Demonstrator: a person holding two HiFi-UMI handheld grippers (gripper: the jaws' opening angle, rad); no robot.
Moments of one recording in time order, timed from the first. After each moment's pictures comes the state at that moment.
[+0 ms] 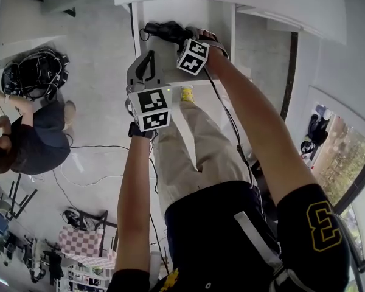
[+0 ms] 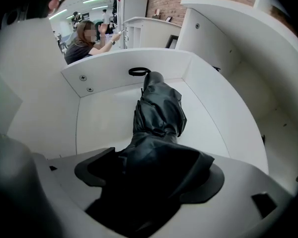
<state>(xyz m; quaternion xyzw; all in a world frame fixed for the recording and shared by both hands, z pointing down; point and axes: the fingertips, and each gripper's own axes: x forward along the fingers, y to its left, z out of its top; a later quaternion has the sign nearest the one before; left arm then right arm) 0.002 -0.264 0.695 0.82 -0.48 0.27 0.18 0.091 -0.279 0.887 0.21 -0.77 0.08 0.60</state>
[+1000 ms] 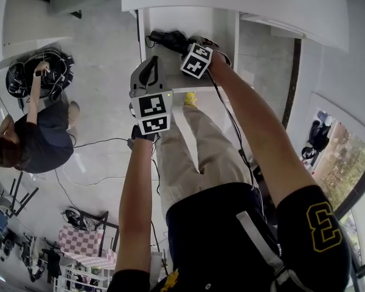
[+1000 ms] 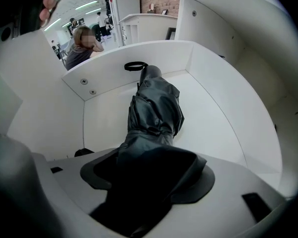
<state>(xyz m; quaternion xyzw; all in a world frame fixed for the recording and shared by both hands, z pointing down) -0.002 -0.270 0.693 0.82 -0.48 0.24 0.21 0.088 -0.273 0.891 0.19 -0.77 0.14 0.59</state>
